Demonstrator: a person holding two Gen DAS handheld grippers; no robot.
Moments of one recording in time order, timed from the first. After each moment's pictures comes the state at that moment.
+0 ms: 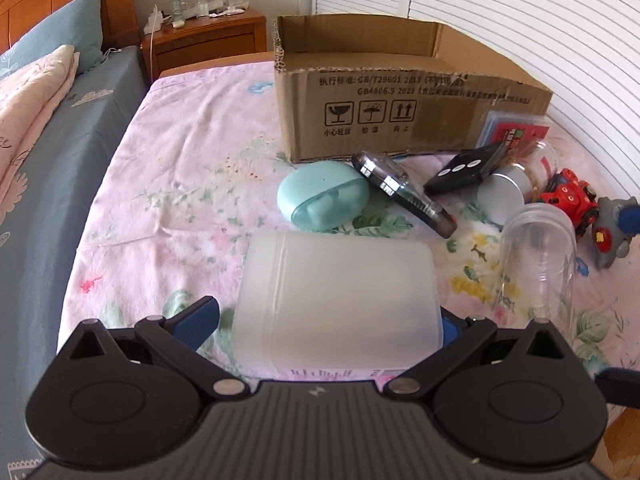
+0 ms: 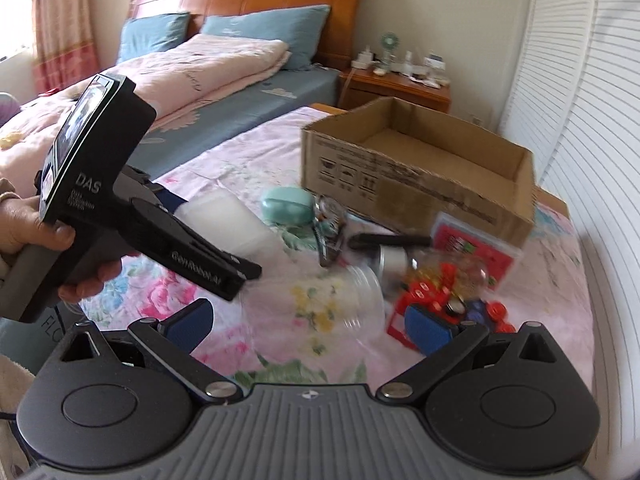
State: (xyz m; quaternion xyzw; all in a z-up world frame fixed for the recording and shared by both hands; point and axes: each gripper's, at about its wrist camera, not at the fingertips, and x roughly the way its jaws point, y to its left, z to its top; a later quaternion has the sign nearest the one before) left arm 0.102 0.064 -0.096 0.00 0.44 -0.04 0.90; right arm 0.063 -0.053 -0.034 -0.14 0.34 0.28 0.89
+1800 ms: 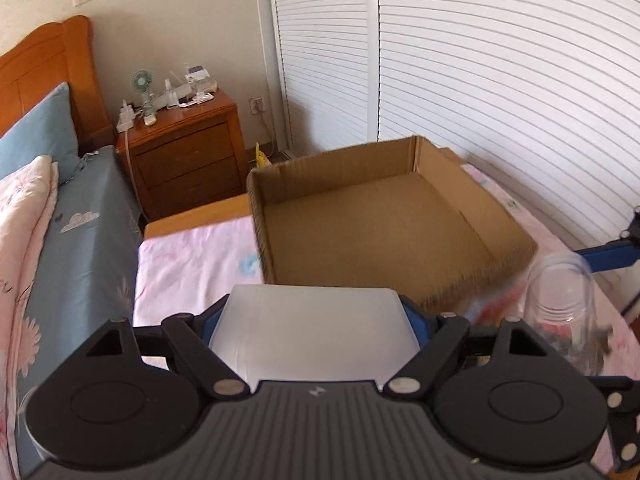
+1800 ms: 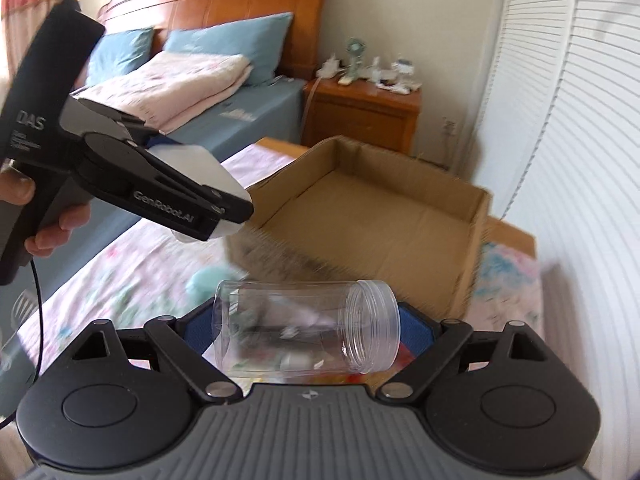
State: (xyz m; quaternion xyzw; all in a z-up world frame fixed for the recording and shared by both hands) left arm 0.209 0.047 0.019 0.07 0.37 -0.08 0.92; right arm 0.159 -0.077 0.034 -0.12 0.35 0.24 0.90
